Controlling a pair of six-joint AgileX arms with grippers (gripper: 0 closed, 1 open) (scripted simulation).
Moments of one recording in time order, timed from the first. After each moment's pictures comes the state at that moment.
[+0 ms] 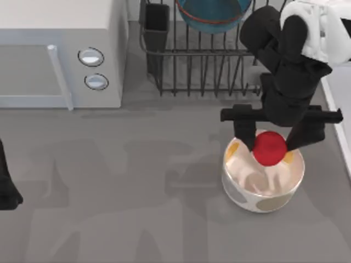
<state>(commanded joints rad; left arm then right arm) 0.00 0.00 0.00 0.00 0.00 0.00 0.50 1.94 1.52 -1.13 -0.01 0.54</state>
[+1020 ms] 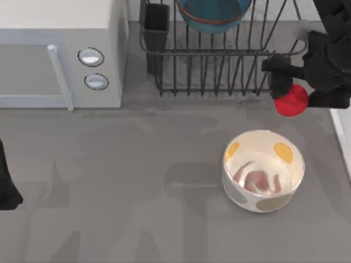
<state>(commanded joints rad) 0.00 0.00 0.00 0.00 0.00 0.00 0.27 1.84 1.40 -0.77 -0.12 0.44</state>
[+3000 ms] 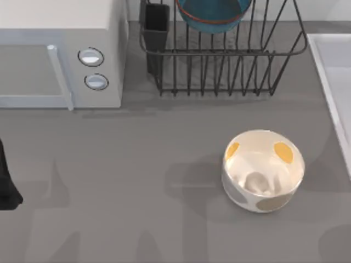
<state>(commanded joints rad) 0.00 0.00 0.00 0.00 0.00 0.00 -0.53 1.70 0.57 1.11 -0.50 0.02</state>
